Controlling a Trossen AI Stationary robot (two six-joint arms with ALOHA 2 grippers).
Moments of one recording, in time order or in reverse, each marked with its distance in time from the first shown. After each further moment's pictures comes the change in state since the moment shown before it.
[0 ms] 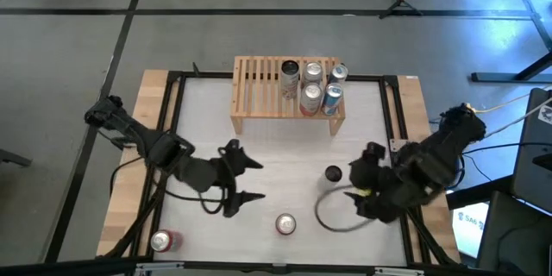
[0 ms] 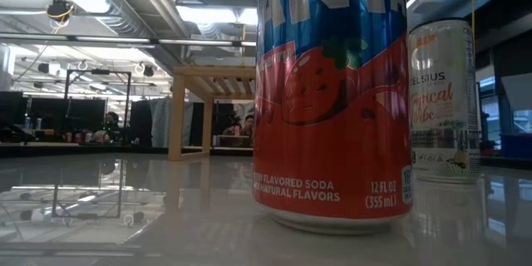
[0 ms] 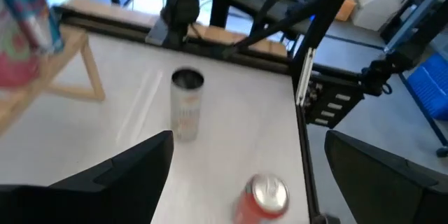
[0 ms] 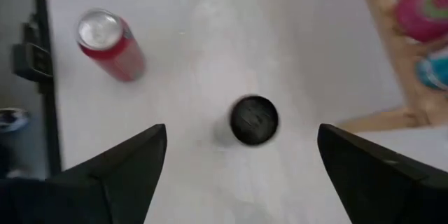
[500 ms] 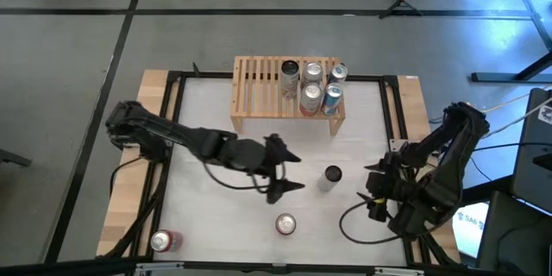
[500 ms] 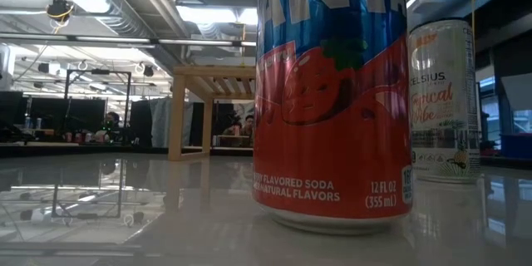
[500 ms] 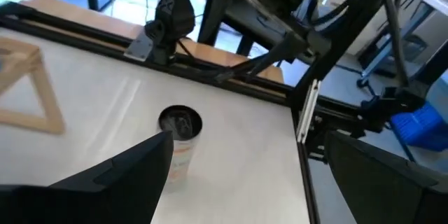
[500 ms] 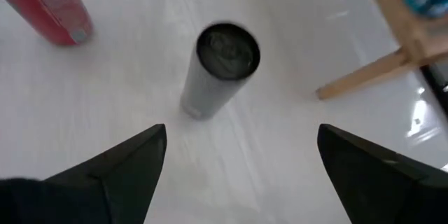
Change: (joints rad) left arm 0.230 0.209 0.000 0.335 0.251 0.059; right arm 0.248 -0.122 -0.426 0.033 0.163 0.356
